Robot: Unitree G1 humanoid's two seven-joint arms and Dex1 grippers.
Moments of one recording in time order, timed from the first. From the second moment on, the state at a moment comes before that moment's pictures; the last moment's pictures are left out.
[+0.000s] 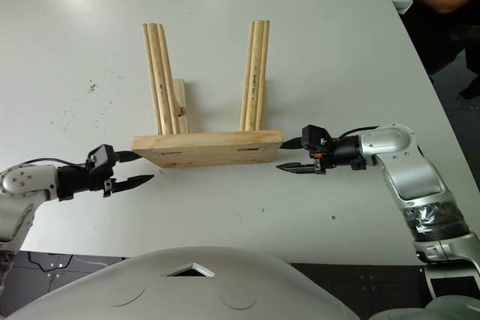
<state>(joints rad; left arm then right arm) 0.23 0.81 -0.02 -0.11 -0.28 0.10 -1.12 -0.08 -0.85 0.20 -0.05 0.26 0.21 1.31</state>
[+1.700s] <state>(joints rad) 0.03 0.66 0.08 -0.14 -1.14 0.53 -1.06 -0.27 -0.74 -0.13 -0.02 1.10 0.77 1.10</state>
